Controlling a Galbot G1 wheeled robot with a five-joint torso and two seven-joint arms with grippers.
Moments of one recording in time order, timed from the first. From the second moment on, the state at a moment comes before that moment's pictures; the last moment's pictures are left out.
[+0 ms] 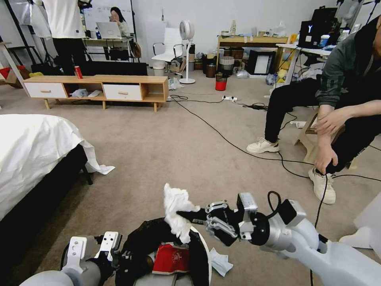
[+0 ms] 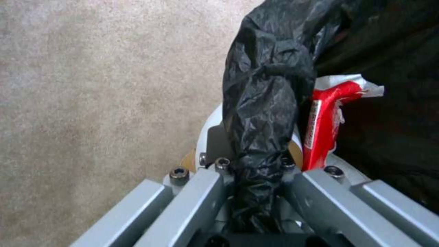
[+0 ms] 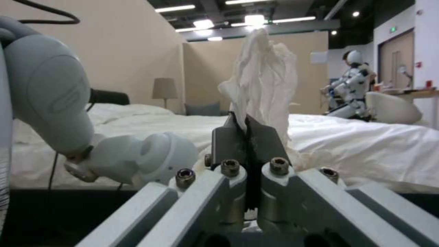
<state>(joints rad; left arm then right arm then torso) 1.61 -0.69 -0.55 -2.45 -1.40 0.74 -0.66 -0.76 0.68 -0.21 2.05 1.19 0.17 -0.87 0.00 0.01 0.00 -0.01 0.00</state>
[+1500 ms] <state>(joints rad) 1.63 -0.70 -0.58 -2.48 -1.42 0.74 -0.68 -0.77 0.71 -0.31 1.98 1.11 0.17 -0.90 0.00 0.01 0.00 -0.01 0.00</state>
